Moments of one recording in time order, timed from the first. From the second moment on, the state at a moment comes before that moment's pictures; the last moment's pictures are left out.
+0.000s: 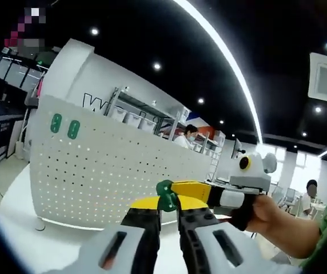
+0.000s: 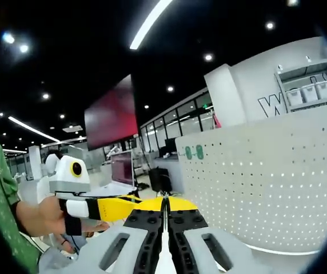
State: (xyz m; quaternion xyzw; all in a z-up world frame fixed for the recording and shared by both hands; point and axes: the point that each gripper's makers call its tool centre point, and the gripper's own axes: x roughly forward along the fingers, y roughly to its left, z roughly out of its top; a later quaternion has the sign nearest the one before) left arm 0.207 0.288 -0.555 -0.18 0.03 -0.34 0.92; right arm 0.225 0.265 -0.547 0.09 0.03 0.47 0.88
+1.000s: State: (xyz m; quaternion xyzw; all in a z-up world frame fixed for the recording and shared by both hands) left arm 0.192 0.280 -0.555 0.24 -0.05 -0.29 0.93; right arm 0.221 0.267 -0.553 0.09 0.05 0.48 0.87
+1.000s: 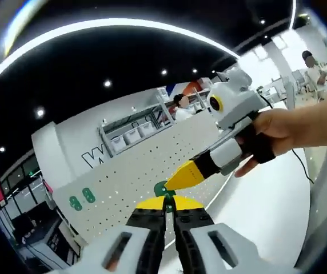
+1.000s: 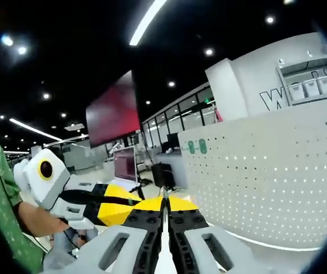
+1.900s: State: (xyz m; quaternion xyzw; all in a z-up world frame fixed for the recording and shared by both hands) left arm 0.209 0.291 -0.556 0.12 -0.04 -0.28 0.95; right arm 0.211 0.281 -0.548 0.08 0.04 0.49 0.87
